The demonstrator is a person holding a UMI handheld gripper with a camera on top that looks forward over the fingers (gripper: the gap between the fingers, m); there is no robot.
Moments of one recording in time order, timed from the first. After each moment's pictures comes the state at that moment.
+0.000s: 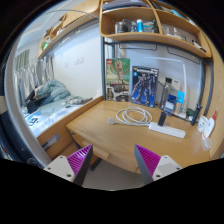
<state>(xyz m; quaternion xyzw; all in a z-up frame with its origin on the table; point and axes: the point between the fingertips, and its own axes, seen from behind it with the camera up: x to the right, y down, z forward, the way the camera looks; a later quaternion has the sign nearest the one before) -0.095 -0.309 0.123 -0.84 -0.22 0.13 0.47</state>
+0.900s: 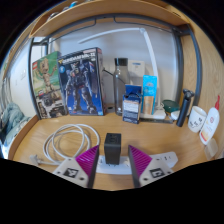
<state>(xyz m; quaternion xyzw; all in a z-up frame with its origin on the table) 0.032 0.018 0.035 -0.86 -0.03 0.04 0.50</state>
